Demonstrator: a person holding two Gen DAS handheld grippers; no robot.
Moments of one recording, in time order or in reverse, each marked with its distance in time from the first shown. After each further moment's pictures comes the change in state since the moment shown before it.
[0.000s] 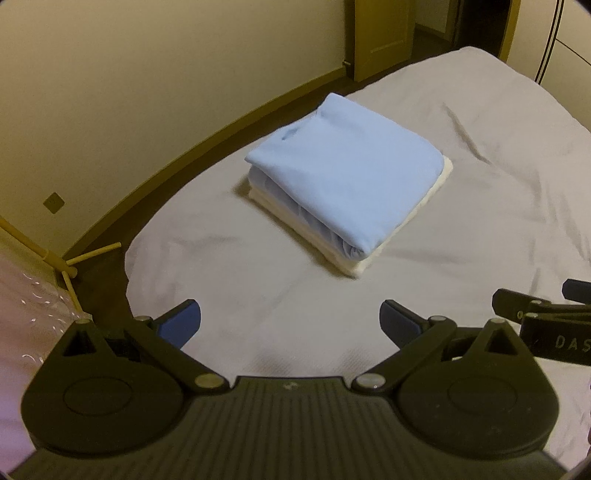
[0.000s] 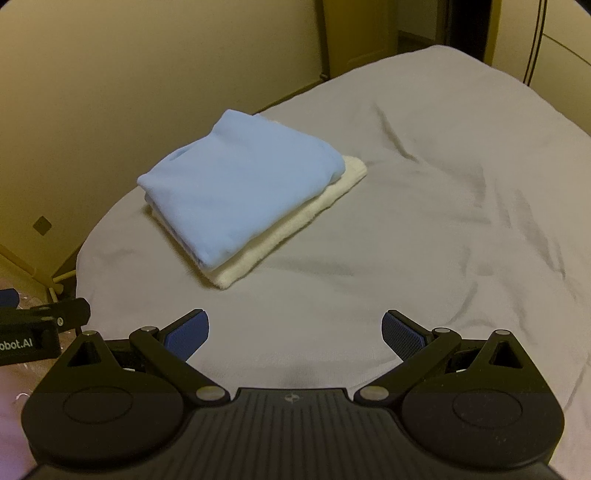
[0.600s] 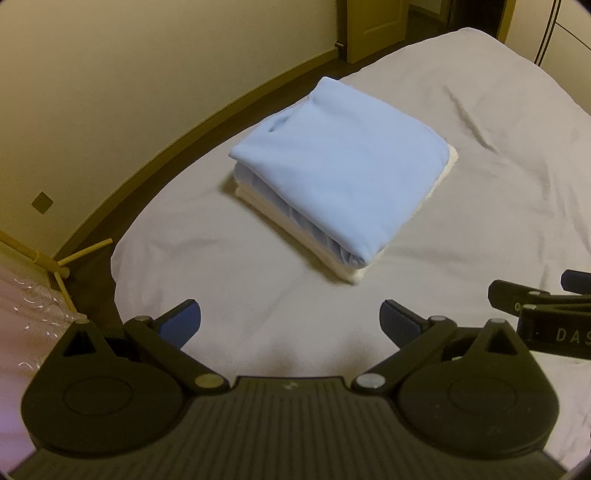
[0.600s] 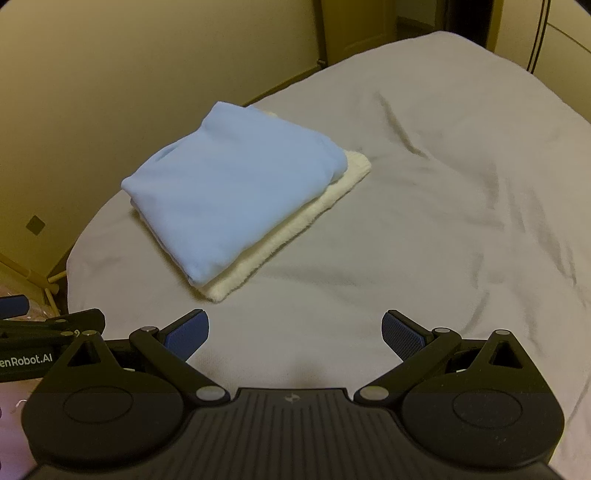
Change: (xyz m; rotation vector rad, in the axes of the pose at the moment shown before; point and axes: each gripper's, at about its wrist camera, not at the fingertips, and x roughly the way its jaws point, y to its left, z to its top) left arm 0.035 -0.004 0.025 0.023 0.056 -0.011; right arm 0.037 -0.001 0.028 0.015 0.051 -0.004
